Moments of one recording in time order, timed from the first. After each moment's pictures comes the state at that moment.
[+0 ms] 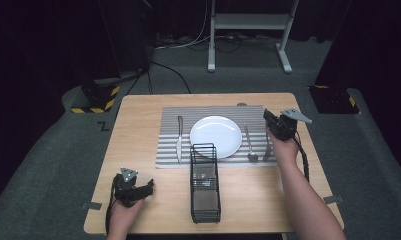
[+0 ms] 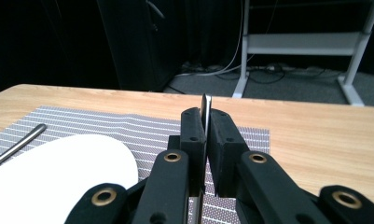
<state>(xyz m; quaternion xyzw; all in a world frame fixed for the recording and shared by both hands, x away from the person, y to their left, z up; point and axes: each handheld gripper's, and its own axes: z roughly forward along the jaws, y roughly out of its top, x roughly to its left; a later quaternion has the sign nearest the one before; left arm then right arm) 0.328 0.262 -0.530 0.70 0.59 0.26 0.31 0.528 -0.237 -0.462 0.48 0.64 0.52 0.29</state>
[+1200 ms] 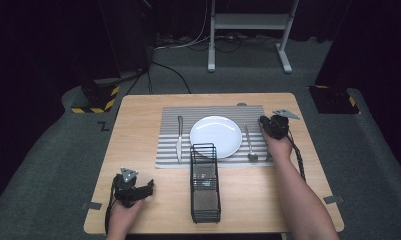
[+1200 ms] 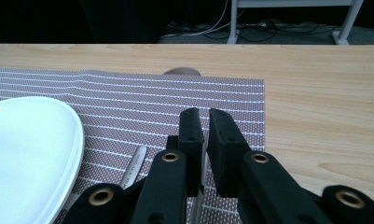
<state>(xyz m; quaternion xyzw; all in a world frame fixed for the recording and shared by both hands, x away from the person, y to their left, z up) 0.327 0.262 -0.530 0.70 0.59 0.25 0.31 0.567 -0.235 -0.506 0.52 0.67 0.46 0.27</state>
